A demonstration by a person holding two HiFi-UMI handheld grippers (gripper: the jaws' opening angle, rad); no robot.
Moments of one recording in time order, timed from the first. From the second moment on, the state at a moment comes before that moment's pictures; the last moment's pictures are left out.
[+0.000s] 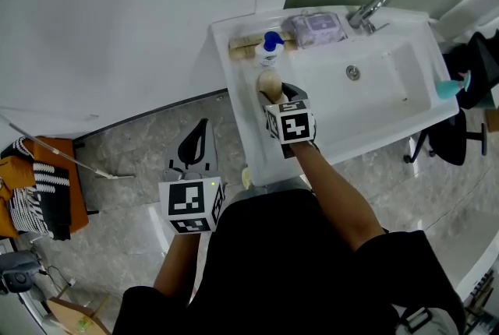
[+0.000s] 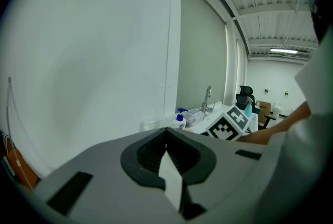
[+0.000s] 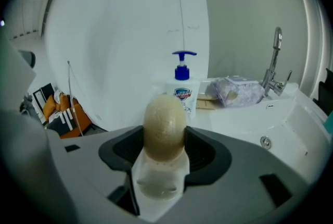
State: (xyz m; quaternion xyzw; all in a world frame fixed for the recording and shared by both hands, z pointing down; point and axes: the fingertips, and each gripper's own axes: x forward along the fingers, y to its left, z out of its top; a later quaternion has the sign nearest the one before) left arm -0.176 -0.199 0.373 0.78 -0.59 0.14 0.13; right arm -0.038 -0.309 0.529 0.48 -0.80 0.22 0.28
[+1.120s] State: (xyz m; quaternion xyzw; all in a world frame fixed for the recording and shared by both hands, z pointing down) left arm -0.156 -0.199 0.330 0.81 -0.57 0.08 0.12; right arm 0.031 -0.249 0.243 0.45 -0.88 0.13 -0.01
